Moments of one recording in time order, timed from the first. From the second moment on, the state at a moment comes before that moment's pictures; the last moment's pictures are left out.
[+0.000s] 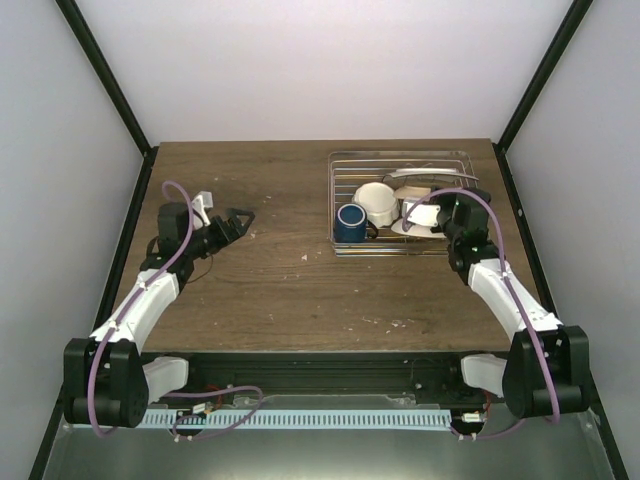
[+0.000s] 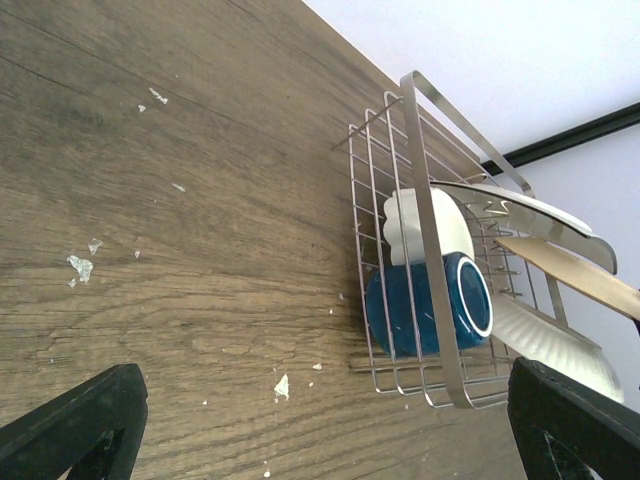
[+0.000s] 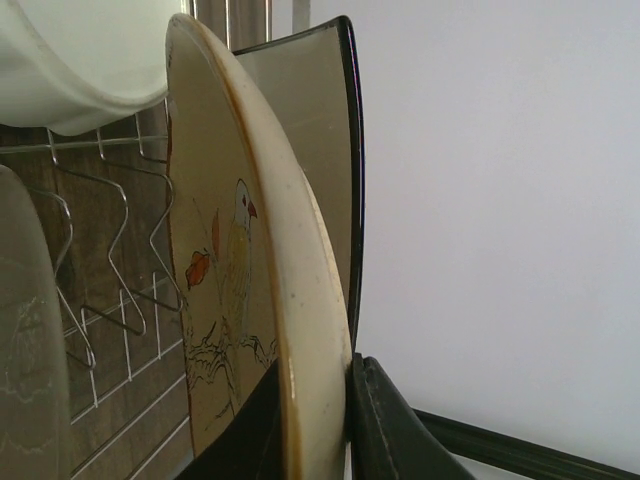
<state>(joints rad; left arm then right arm) -0.07 1.16 0.66 -0.02 0.55 -0.68 0.10 1.20 0.73 0.16 -0.02 -1.59</state>
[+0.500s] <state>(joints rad) -0.06 1.16 0.66 -0.01 0.55 -0.68 0.08 1.29 0.73 0.21 -0.05 -1.55</state>
